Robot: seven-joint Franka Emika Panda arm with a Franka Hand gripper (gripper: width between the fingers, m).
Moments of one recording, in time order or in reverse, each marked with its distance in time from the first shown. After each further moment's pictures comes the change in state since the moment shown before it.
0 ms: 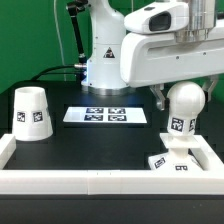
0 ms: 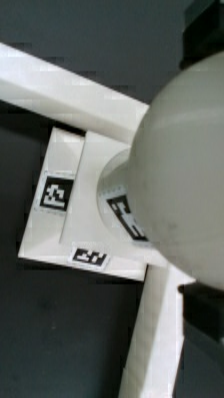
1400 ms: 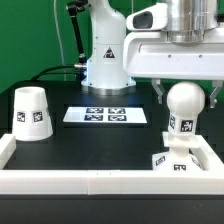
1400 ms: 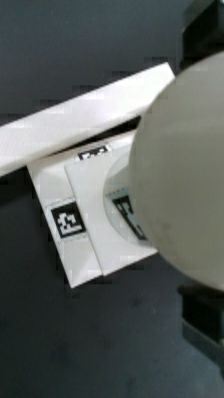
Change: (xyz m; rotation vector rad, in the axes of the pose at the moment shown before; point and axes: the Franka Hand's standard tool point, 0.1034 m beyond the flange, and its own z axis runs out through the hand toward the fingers) arm 0.001 -0.007 0.001 0.009 0.002 0.783
